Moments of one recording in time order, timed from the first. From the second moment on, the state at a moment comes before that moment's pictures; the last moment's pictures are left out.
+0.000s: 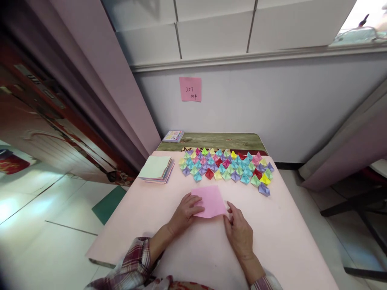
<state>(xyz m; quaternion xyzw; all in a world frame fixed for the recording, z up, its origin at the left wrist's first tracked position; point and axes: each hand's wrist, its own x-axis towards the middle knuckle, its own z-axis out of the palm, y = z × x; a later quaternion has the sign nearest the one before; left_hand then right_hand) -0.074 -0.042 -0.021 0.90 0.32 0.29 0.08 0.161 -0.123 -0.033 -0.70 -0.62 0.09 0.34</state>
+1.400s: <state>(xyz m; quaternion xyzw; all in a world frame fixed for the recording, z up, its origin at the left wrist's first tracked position) -0.061 -0.052 -0.020 0.76 0.54 0.33 0.14 0.147 -0.093 -0.022 -0.74 -0.60 0.13 0.27</state>
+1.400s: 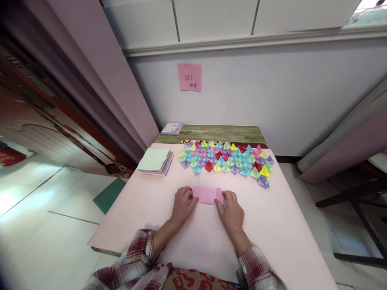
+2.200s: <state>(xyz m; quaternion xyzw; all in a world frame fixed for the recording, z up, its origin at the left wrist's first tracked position) -0.055 -0.061 -0.017 0.92 0.32 0.23 0.08 0.153 -0.066 0.008 -0.77 -0.56 0.27 0.13</state>
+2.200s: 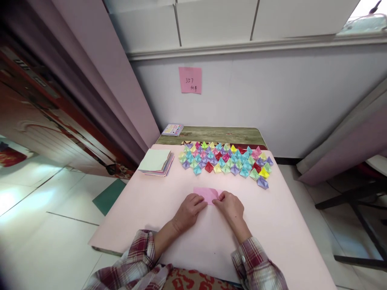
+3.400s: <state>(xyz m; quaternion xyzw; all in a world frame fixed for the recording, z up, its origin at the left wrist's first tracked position) -0.040 -0.089 0.015 0.62 0.48 0.35 0.51 0.140 -0.073 0.025 -0.52 -0.30 0.56 0.57</state>
